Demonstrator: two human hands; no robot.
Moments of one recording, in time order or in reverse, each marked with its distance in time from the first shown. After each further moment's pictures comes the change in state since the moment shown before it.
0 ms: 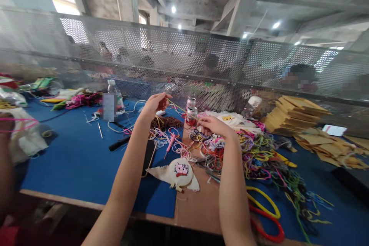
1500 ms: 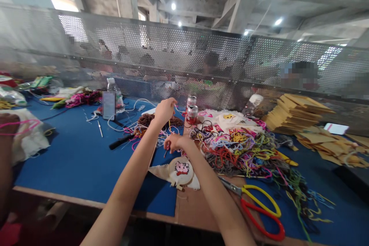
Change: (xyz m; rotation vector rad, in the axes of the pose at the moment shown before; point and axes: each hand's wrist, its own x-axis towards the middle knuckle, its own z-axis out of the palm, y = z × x) left_hand 0.002 -0.031 0.025 1.043 0.091 0.173; right_hand 0.070 0.006 0.130 -0.626 -0.371 -0.017
